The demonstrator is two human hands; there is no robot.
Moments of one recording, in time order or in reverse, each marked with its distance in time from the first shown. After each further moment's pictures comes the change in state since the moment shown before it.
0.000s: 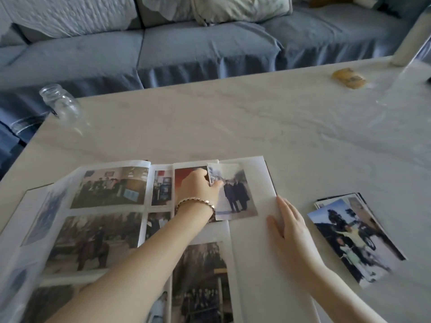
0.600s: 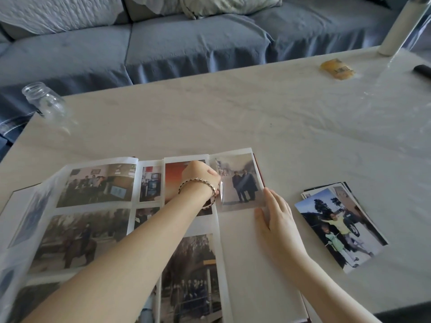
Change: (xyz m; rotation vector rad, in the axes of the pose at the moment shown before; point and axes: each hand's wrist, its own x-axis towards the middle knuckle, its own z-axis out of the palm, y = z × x) left_hand 0.006 0.023 0.015 -0.220 -0.127 -0.181; right_hand 0.001 0.004 0.004 -0.008 0.041 -0.052
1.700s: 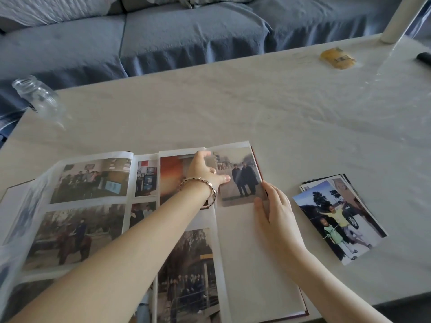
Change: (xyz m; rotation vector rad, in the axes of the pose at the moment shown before) left_hand -0.004 -0.005 0.012 -0.113 -0.084 0.088; right_hand 0.000 0.002 0.002 0.058 0.078 -0.011
